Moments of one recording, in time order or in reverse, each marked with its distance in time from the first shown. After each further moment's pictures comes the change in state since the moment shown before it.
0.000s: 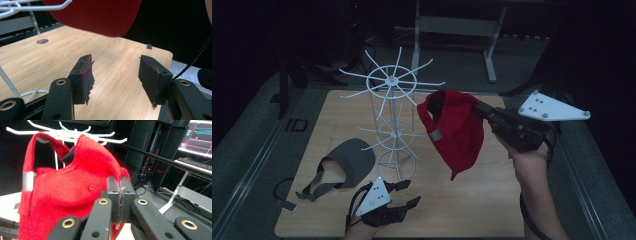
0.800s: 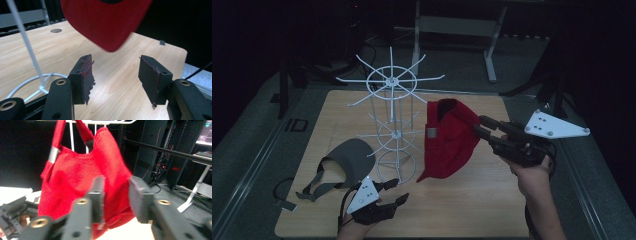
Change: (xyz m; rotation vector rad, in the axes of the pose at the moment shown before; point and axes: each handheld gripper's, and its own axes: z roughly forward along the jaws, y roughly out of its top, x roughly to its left) left arm 0.021 -0.025 -0.011 0.009 0.070 -0.055; right arm -0.004 -0.039 -0.014 -0.016 0.106 0.060
